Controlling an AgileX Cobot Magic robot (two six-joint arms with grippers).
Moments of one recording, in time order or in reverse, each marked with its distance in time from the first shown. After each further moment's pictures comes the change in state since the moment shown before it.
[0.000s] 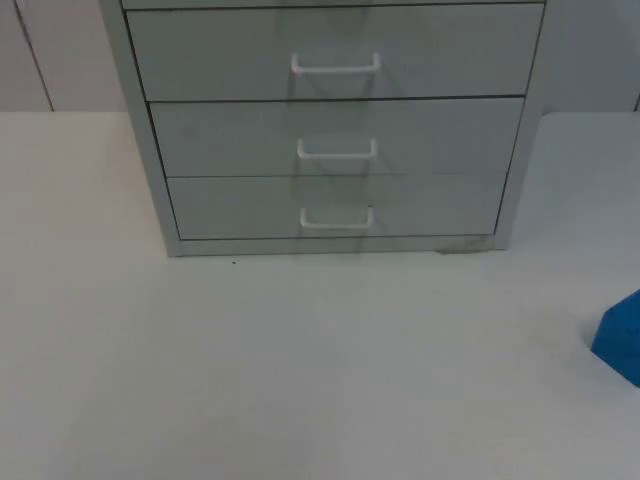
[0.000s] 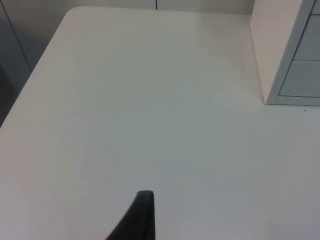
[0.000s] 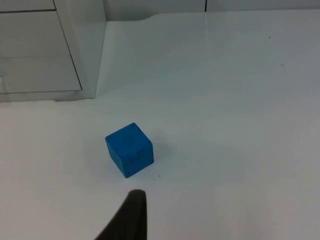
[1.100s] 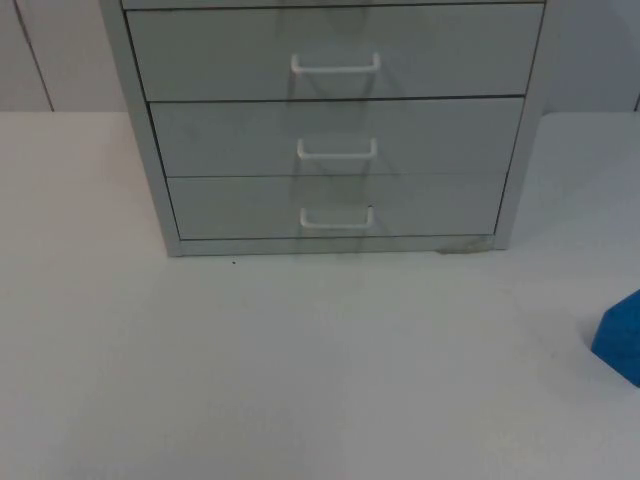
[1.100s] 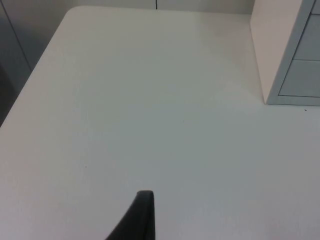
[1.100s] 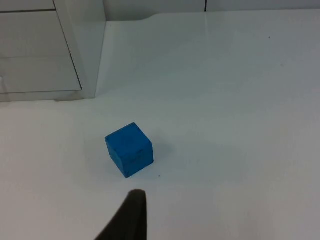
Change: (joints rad) right arm 0.000 0.000 0.000 0.000 0.000 0.000; left arm 0.000 0.000 0.000 0.000 0.000 0.000
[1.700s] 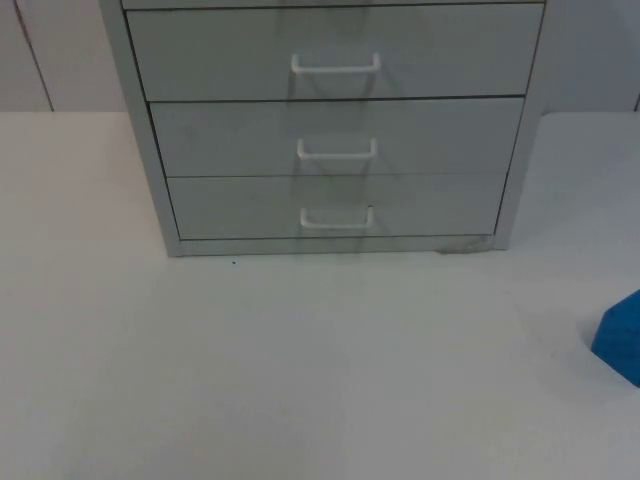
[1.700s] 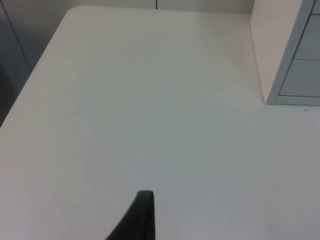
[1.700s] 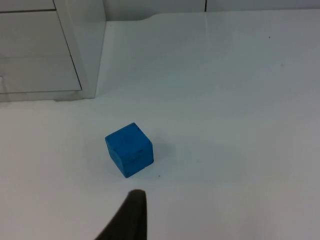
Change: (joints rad) right arm 0.000 0.000 0.000 0.000 0.000 0.000; left arm 0.000 0.000 0.000 0.000 0.000 0.000
